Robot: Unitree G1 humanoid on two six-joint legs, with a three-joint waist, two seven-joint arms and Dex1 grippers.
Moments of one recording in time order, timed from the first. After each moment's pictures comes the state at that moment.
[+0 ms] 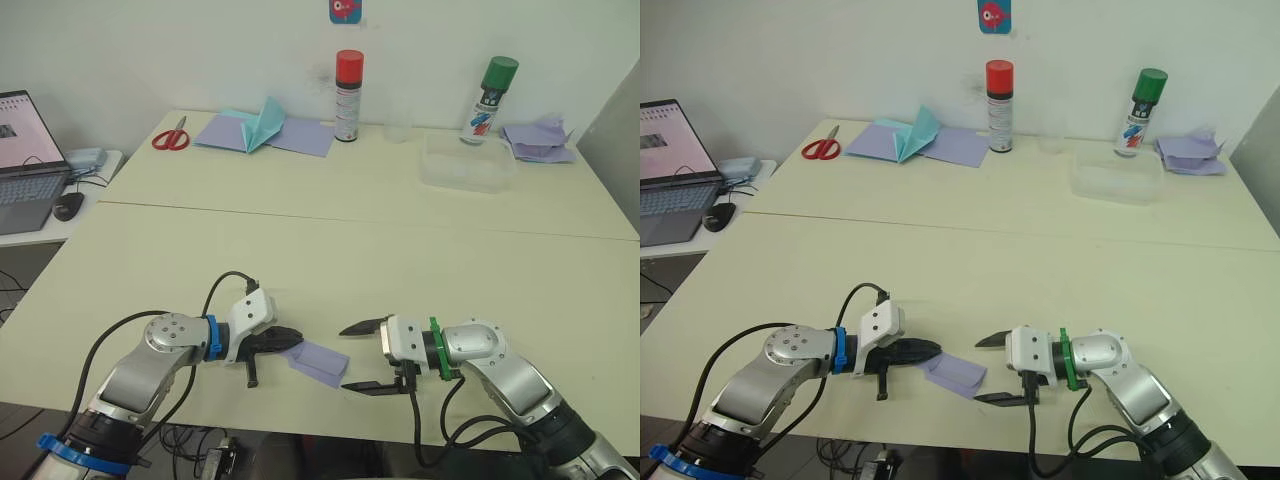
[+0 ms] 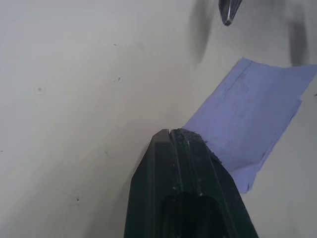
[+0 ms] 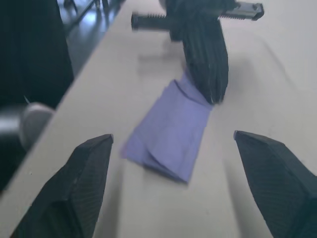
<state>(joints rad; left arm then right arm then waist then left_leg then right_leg) -0.13 0.75 -0.17 -0.16 -0.31 0.39 -1.07 -0.22 -0.53 0.46 -0.14 0.08 -0.03 1.05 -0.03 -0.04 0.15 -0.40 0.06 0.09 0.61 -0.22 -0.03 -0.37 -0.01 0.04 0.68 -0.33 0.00</state>
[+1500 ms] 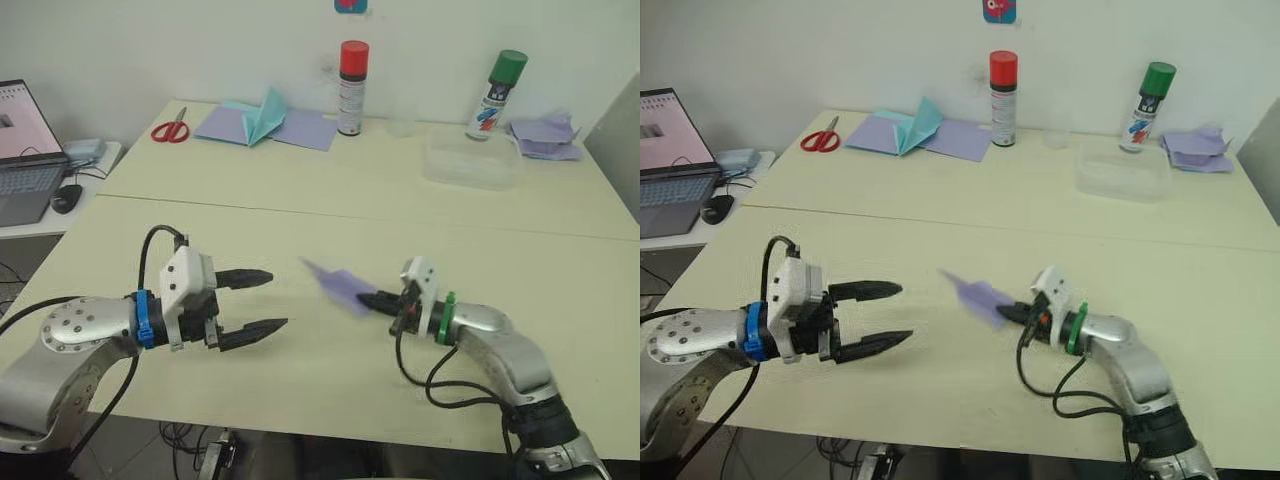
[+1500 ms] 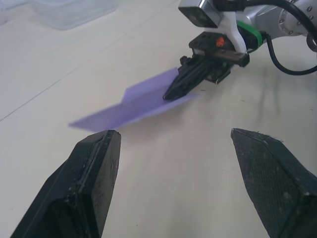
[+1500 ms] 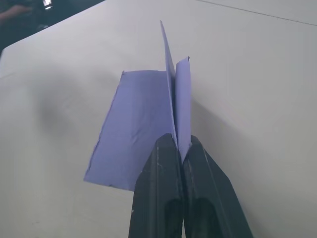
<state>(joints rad) 0.04 0.87 0.22 -0.52 -0.66 0.49 -0.99 -0.22 -0.36 0.10 -0.21 0.36 0.63 0.74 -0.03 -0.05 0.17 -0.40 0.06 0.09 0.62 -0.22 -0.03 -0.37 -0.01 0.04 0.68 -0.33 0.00</state>
